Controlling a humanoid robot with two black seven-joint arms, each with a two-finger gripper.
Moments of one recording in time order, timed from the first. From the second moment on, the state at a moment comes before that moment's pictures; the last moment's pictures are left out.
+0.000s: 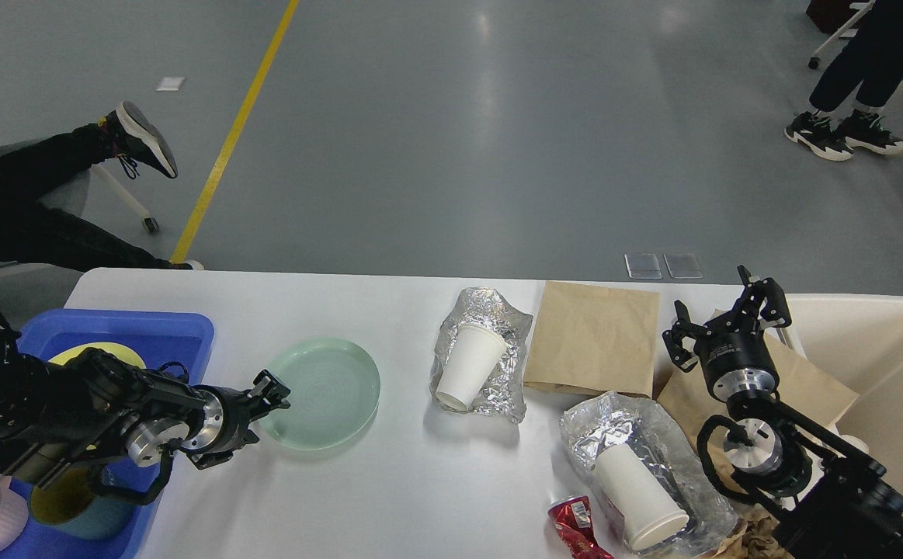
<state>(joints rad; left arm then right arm) -1.27 0.28 1.08 -1.06 -0.51 0.01 -0.10 0.40 -0.29 0.78 0.87 0.08 0.01 0.55</state>
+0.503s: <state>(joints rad) -1.25 0.27 1.08 -1.04 -0.48 0.00 -0.10 0.40 -0.29 0.78 0.87 0.08 0.01 0.55</state>
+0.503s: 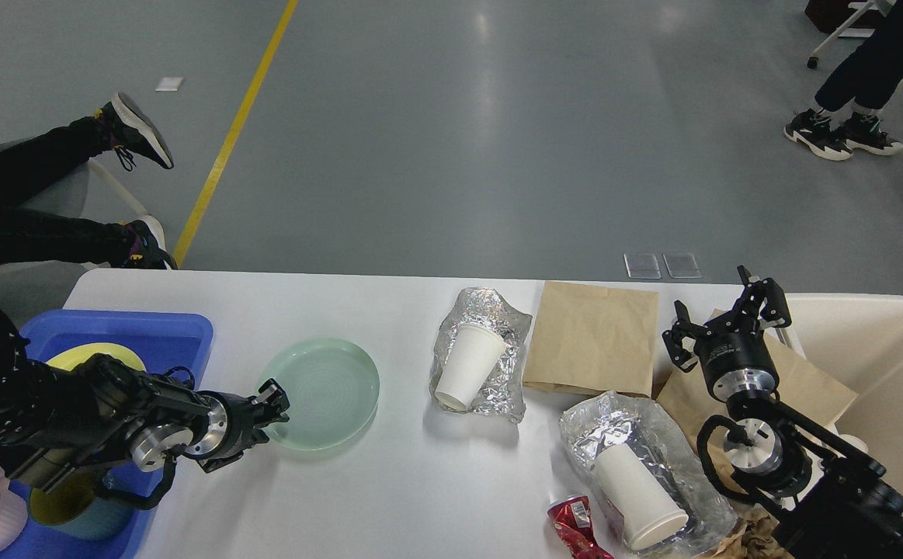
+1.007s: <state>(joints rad) -1.23 0.25 1.08 -1.04 -0.48 0.00 -0.10 0.40 -0.29 0.78 0.87 0.08 0.01 0.55</state>
